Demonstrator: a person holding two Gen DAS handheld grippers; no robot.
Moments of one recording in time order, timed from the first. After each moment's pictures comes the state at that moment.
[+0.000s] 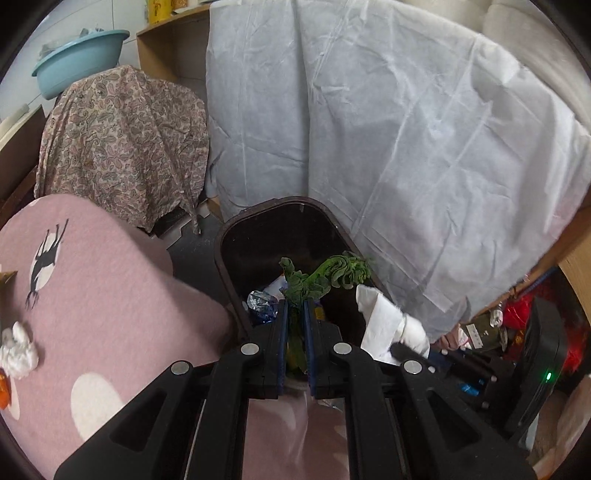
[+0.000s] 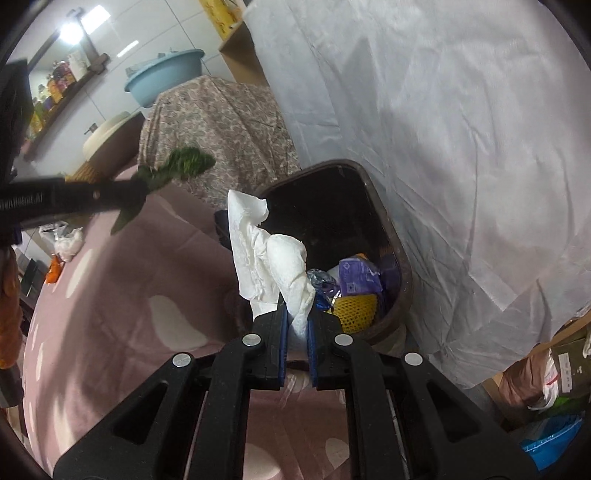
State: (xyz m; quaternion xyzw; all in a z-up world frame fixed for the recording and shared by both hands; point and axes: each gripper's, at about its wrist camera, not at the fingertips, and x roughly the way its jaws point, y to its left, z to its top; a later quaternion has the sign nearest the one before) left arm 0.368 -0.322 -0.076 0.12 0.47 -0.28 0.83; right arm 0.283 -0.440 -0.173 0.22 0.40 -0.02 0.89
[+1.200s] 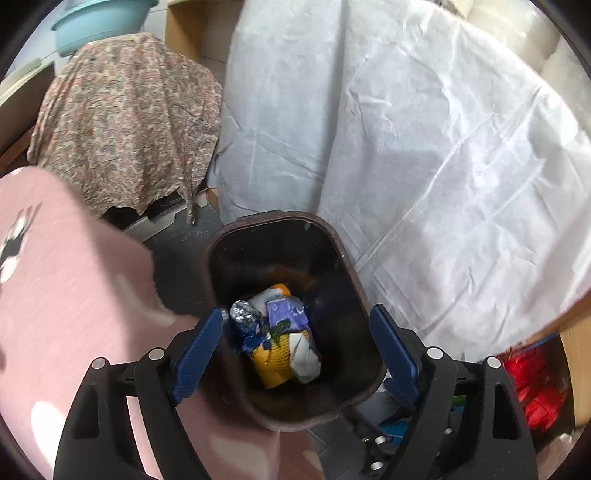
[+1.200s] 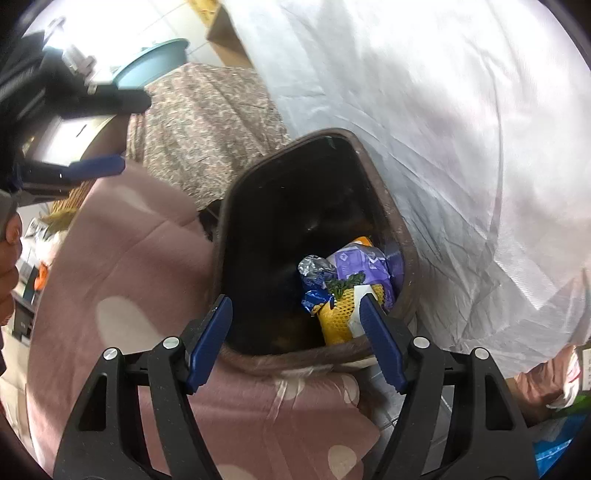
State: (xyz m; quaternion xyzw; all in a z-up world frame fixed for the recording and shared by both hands) left arm 0.402 -0.327 -0.088 0.03 0.49 -0.26 0.83; right arm 0.301 -0.454 -0.219 0.25 0.41 0.01 0.88
